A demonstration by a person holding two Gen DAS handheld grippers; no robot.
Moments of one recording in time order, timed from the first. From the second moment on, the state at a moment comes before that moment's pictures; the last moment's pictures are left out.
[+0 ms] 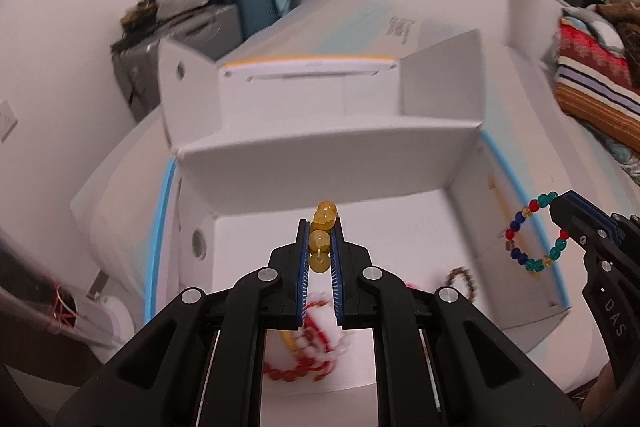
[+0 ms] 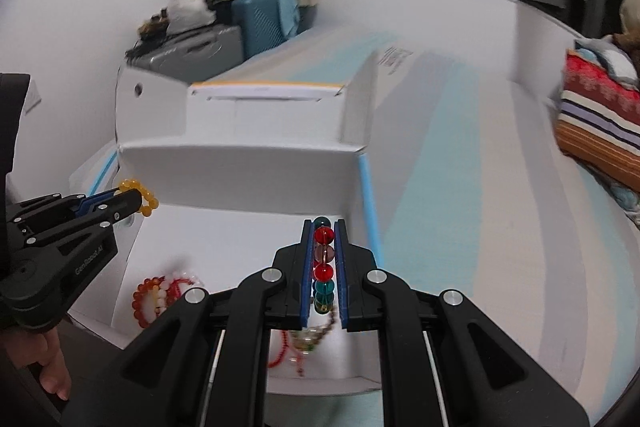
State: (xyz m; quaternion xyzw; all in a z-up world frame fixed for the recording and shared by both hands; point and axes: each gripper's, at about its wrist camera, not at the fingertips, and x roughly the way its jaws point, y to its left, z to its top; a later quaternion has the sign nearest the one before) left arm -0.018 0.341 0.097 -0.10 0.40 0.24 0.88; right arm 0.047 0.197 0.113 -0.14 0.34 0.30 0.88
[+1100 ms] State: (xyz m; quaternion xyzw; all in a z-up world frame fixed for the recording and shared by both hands) left arm -0.088 0.349 0.084 -0.12 0.35 0.28 0.89; right arm 0.027 0.193 0.091 -0.13 0.34 0.28 0.89
